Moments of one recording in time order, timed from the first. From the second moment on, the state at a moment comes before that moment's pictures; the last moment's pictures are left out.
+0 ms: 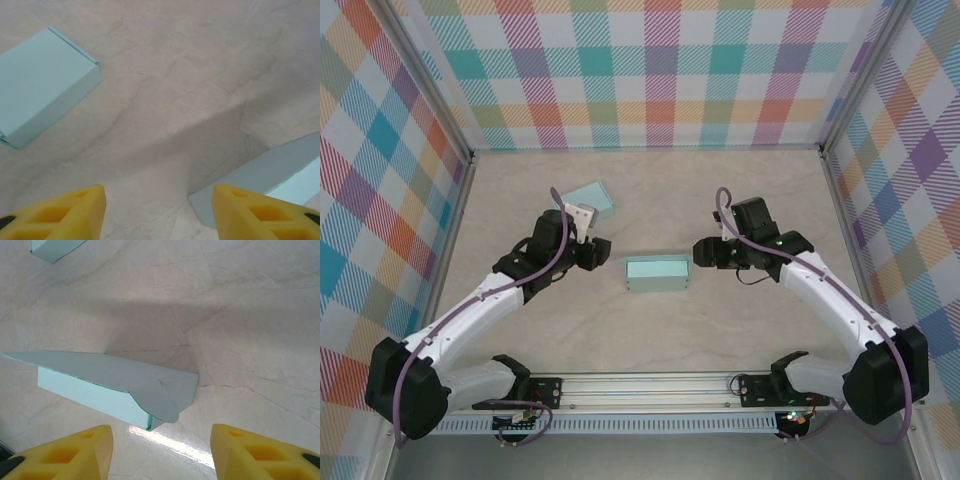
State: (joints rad) left arm -0.52 1.14 0.83 -0.32 0.04 -0.18; right arm 0.45 1.21 0.97 -0.69 -0.28 0.37
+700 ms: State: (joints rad) left arm -0.54 1.24 0.84 -0.33 0.18 -0.05; right arm 0.53 1.33 1.02 -0.71 -0.22 0.30
